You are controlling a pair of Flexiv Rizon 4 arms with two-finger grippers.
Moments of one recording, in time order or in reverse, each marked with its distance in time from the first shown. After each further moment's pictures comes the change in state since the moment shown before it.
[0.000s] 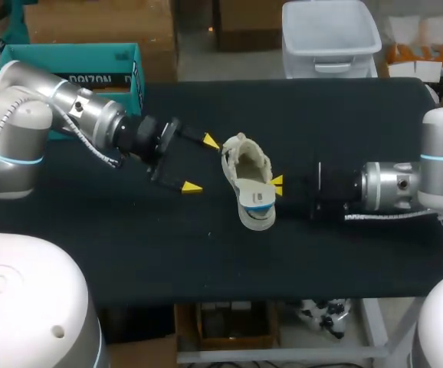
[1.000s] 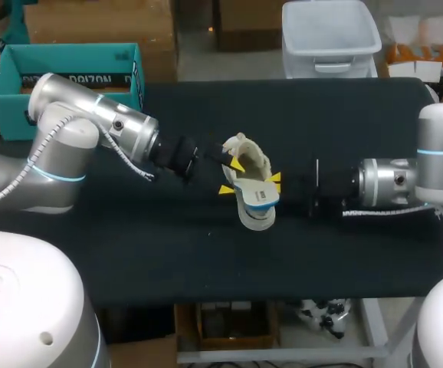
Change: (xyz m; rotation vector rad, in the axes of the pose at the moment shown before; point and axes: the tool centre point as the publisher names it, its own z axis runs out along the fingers) left arm -0.019 0.060 0.060 -0.158 -0.028 0.097; right arm 0.006 0.005 0.004 0.009 -0.009 0.014
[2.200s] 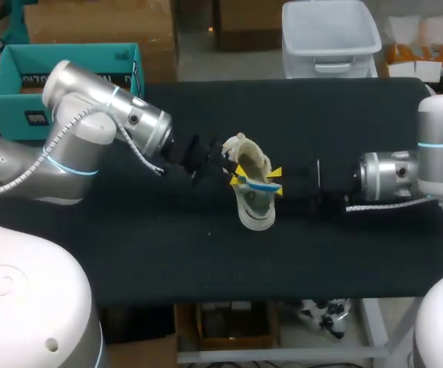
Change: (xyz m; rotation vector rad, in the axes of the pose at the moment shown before) left arm -0.011 0.019 0.014 -0.098 0.053 0.035; right arm 0.001 -0.003 -0.004 -0.006 -0.052 0.017
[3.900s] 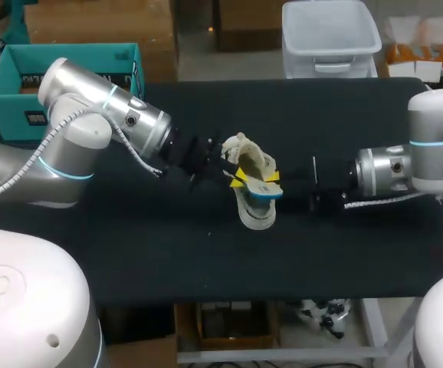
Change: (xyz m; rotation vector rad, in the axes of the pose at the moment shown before) left arm 0.007 -0.024 -0.002 0.002 0.006 0.071; right arm -0.003 0.014 0.006 -0.043 -0.053 -0.029
